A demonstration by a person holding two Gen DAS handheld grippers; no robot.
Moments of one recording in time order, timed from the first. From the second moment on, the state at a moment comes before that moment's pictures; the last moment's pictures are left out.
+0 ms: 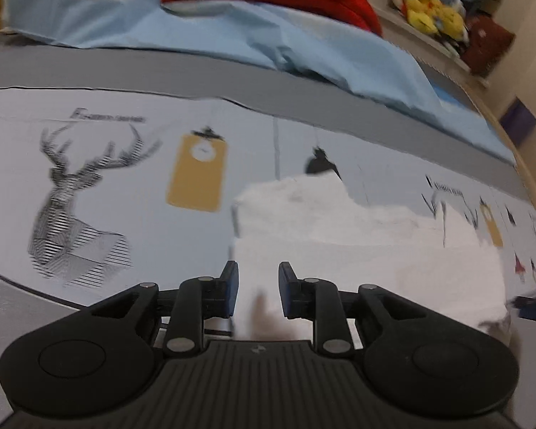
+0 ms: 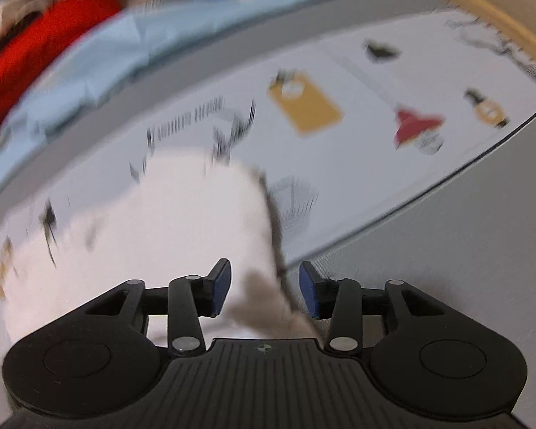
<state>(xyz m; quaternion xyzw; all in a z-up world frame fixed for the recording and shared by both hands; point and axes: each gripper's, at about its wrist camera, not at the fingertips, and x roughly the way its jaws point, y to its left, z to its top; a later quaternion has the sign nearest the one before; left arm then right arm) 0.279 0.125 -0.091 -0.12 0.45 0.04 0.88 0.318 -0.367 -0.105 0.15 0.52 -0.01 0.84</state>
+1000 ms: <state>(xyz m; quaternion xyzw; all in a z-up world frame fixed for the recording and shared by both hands) 0.304 0.137 -0.142 -0.13 0.50 0.03 0.86 0.391 -0.417 -0.157 0.31 0.47 0.06 0.82</state>
